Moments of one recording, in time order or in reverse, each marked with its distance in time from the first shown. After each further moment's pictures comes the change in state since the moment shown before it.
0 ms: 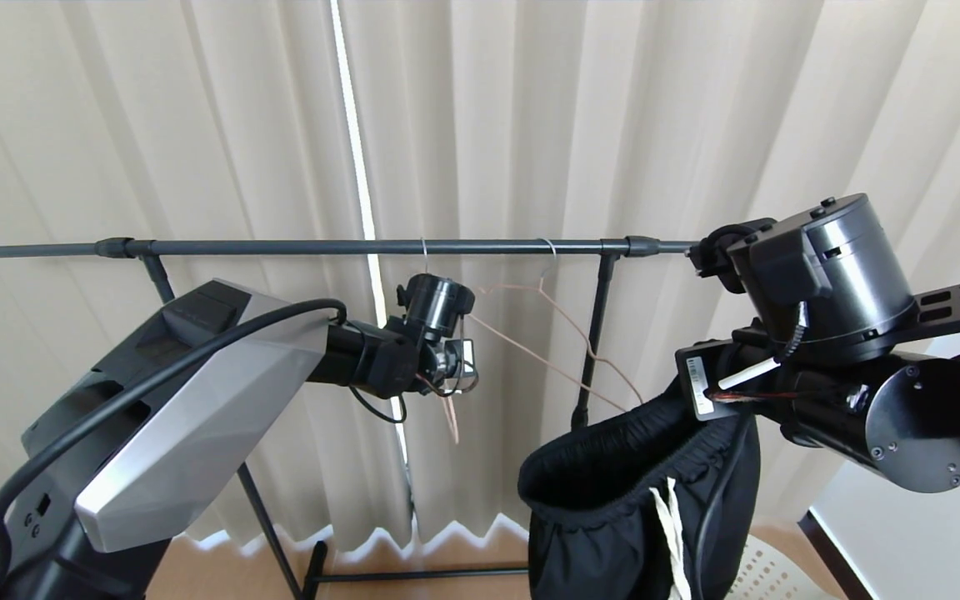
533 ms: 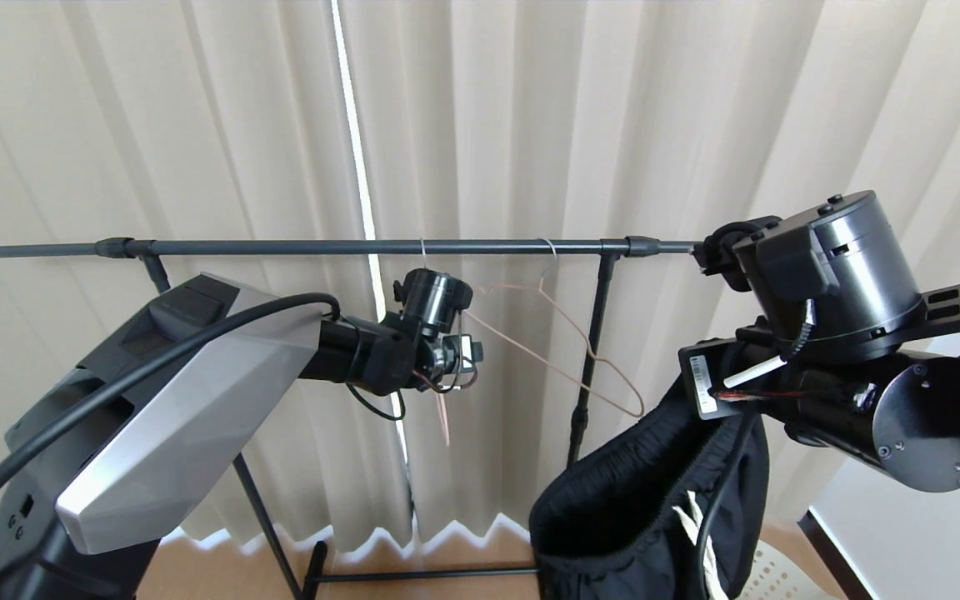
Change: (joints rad) left arm 0.000 -0.019 0.011 -0.001 0.000 -0.007; right arm -0.003 -0.007 0.000 0.003 0.000 0.000
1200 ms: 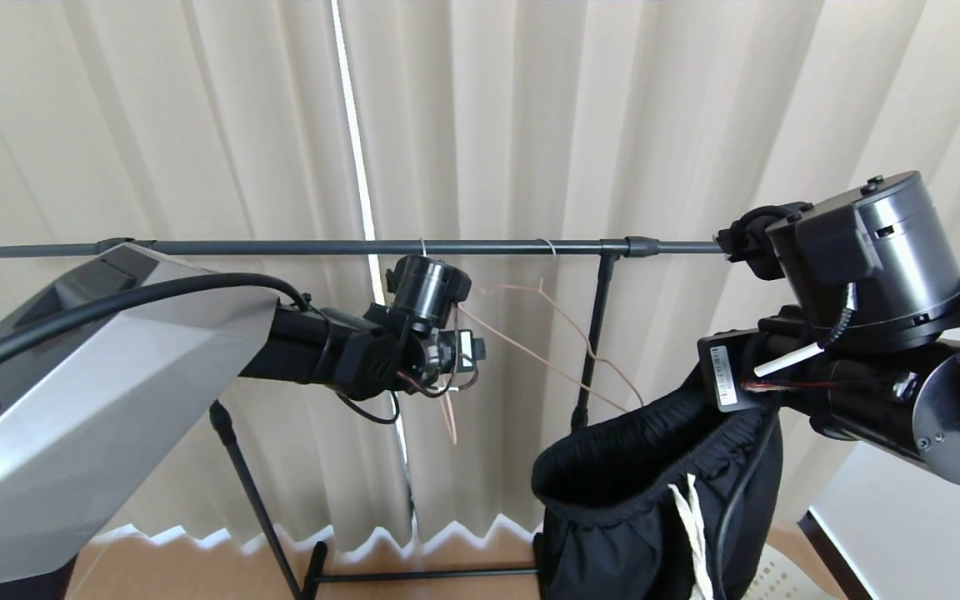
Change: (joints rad) left arm -0.037 -0.151 0.164 -0.030 0.000 -0.003; right arm -0.013 -0.034 -0.004 0.023 -0.001 0.000
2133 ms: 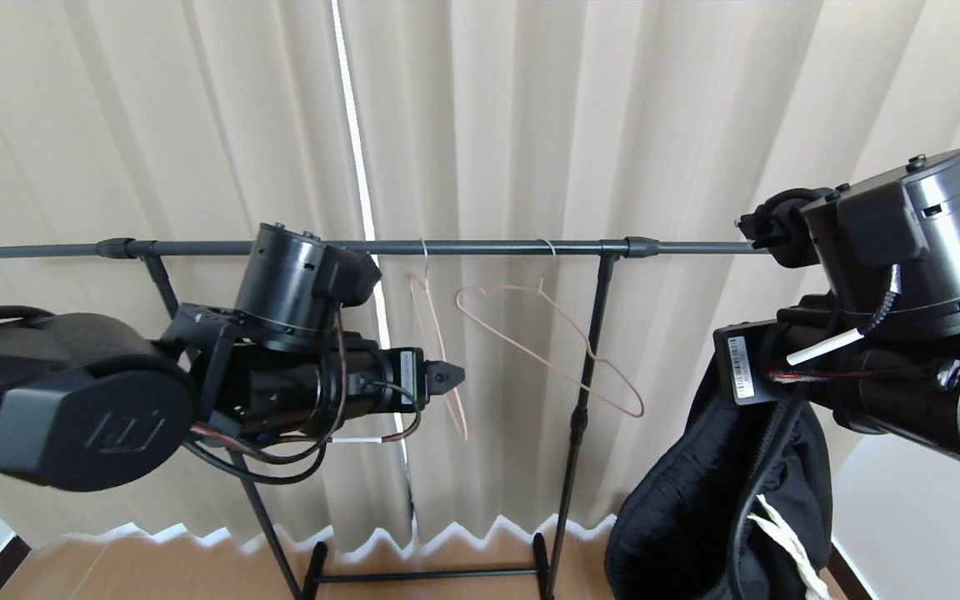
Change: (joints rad) left arm -0.050 -0.521 0.492 0.000 -0.212 -0.005; right arm -0.006 -0.035 -0.012 0.022 0.019 0.000
